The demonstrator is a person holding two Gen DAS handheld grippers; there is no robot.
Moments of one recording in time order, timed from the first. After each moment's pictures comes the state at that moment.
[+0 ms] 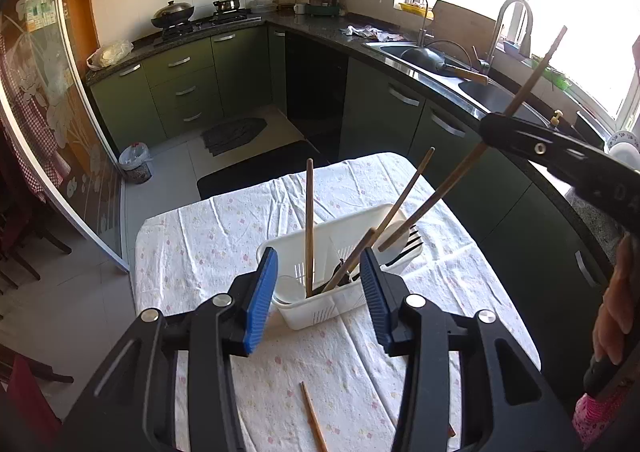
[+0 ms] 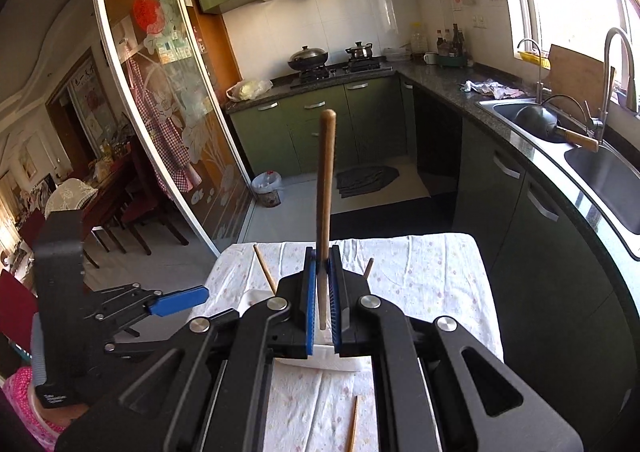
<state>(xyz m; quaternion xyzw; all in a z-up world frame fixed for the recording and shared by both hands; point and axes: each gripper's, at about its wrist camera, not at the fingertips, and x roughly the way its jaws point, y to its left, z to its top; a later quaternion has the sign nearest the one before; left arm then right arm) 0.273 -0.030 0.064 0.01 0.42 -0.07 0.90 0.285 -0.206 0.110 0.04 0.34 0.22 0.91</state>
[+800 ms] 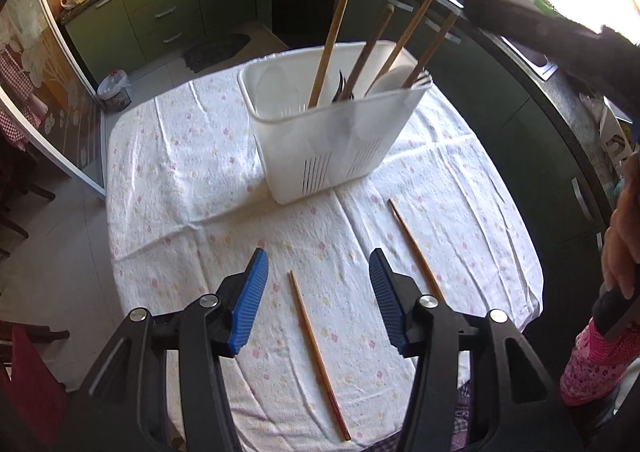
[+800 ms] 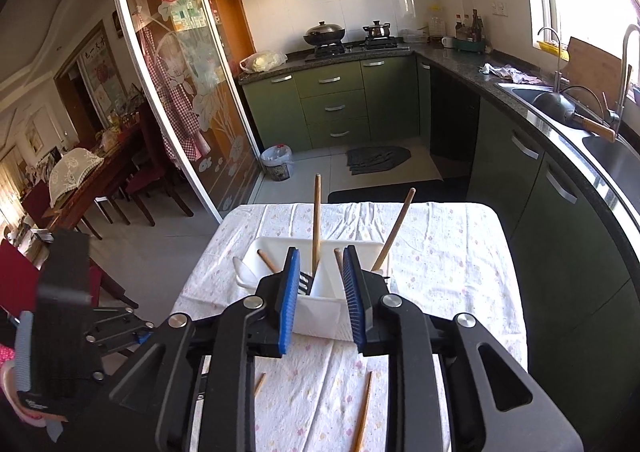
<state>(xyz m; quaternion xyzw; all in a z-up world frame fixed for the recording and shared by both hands) 0.225 -0.020 -0.019 0.01 0.57 -0.10 0.82 0.251 -0.194 0.060 0.02 0.36 0.26 0.90</state>
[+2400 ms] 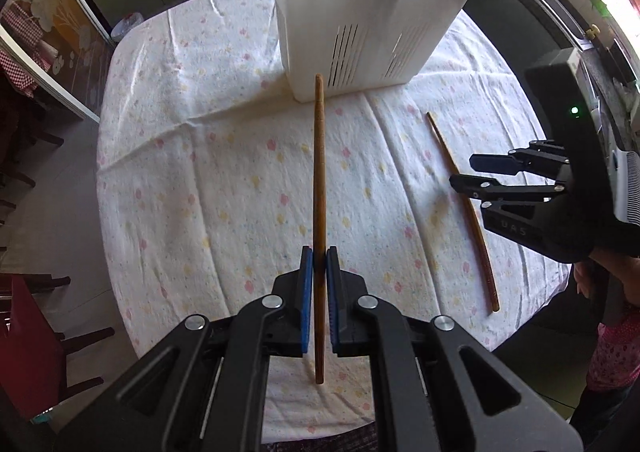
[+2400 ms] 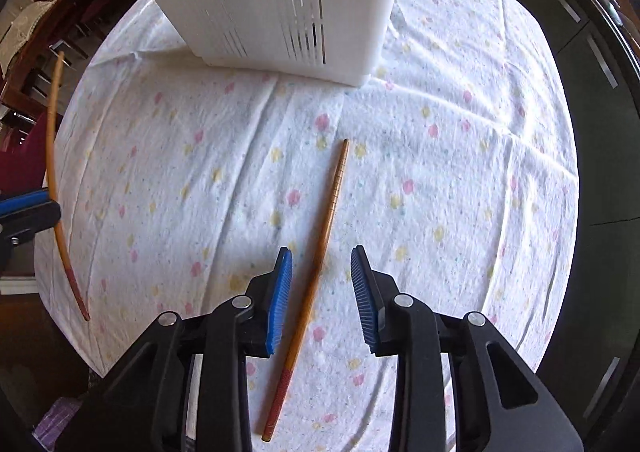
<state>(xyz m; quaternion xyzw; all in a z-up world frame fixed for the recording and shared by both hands) 0.191 -0.014 -0.067 0.00 0.63 -0.05 0.78 0.248 -0.184 -0.157 -0.15 0.65 0.19 0.72</state>
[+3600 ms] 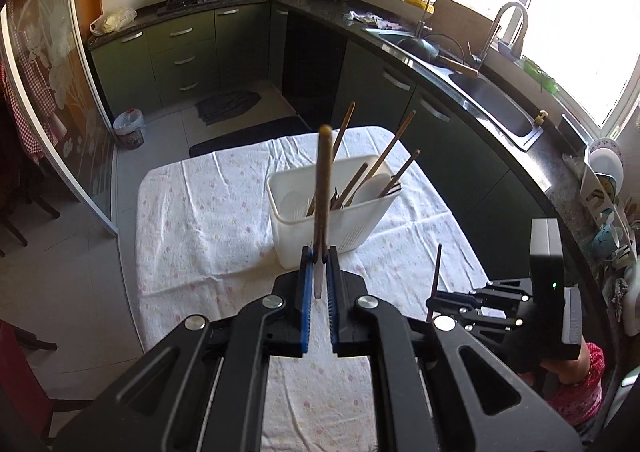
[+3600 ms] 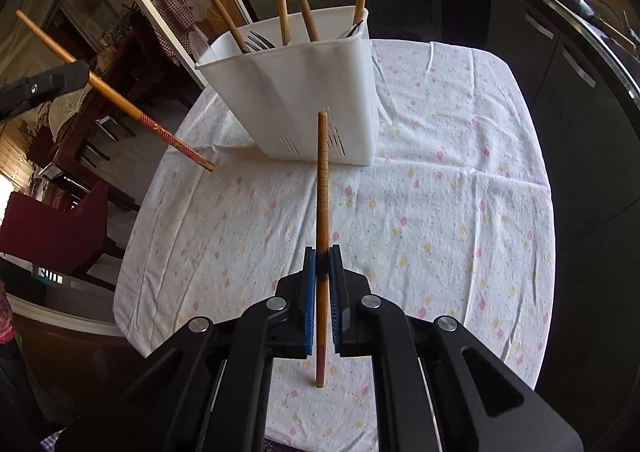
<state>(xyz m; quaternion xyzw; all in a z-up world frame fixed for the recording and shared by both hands) 0.209 -0.006 0.087 -0.03 0.45 -0.09 0.89 0.212 -0.215 -0.051 -0.02 0.54 0.27 0.80</state>
